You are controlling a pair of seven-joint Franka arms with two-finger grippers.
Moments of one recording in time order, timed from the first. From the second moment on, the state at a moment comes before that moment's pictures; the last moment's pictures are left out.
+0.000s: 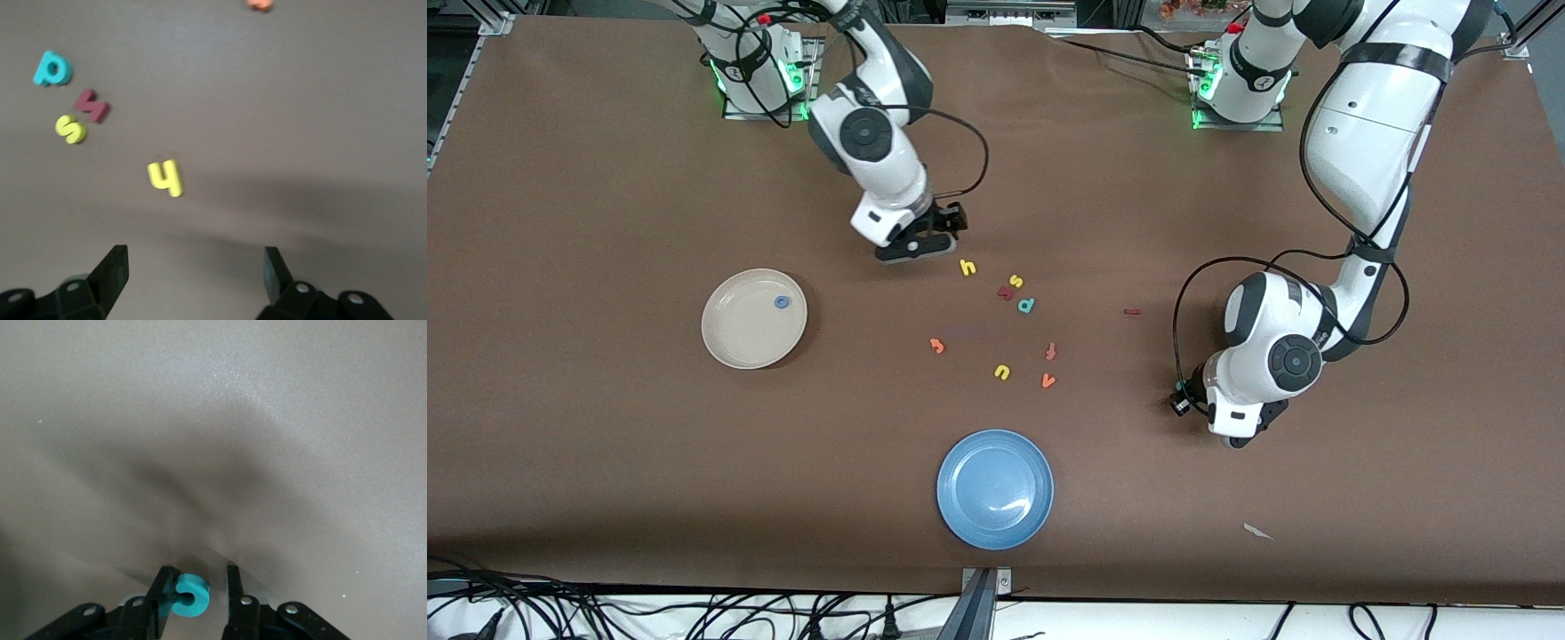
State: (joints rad) left arm -0.09 0.80 -0.16 -1.55 -0.01 2.27 -0.88; right arm 0.53 0.37 0.26 -2.10 0.03 2.49 0.58
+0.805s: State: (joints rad) left arm -0.08 0.78 -0.16 -1.51 -0.01 2.21 -0.86; right arm 0.62 0.55 0.25 -1.96 -0.27 2.49 0.81
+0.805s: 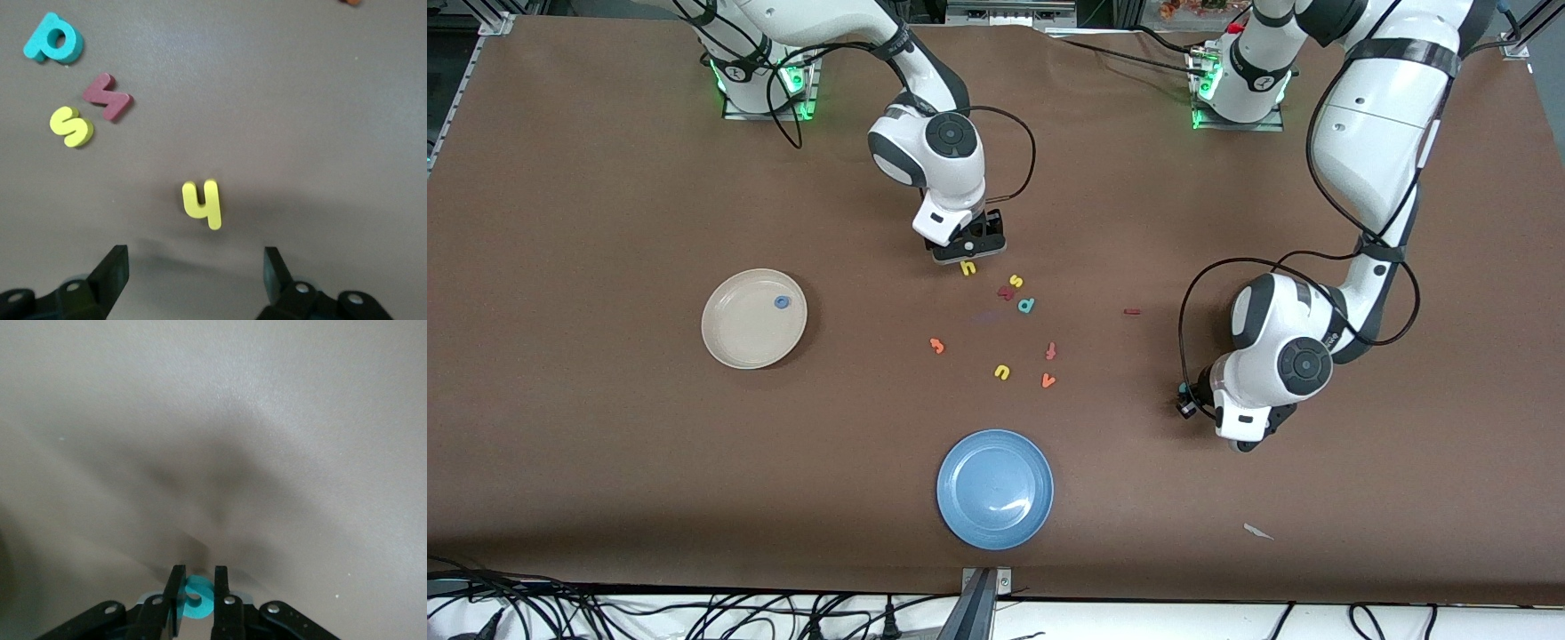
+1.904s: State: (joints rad) left arm 0.20 0.52 -0.15 -1.93 0.00 2.13 -0.11; right arm 0.62 0.61 0.24 -1.92 -0.33 2.56 0.81
